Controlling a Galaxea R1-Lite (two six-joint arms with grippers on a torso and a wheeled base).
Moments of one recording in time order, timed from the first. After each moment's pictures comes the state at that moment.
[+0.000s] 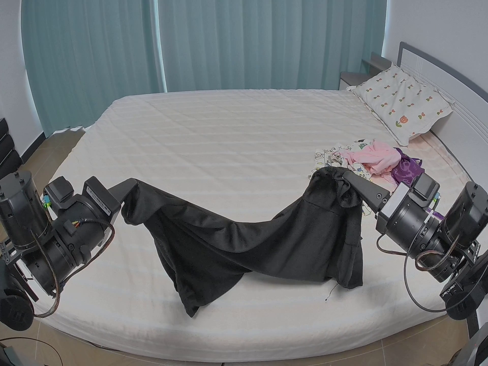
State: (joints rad) left arm -0.46 1.40 -0.41 -0.96 0.14 -0.89; right arm 0.56 1.70 -0.34 -1.55 0.08 0.87
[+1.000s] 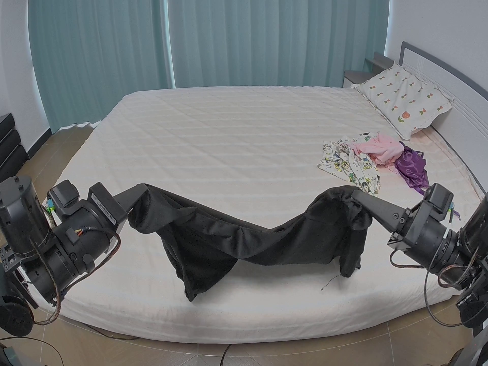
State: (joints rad) left arm -0.52 1.39 -0.40 -0.95 0.13 -0.90; right arm 0.55 1.59 -0.23 -1.55 0.26 0.87
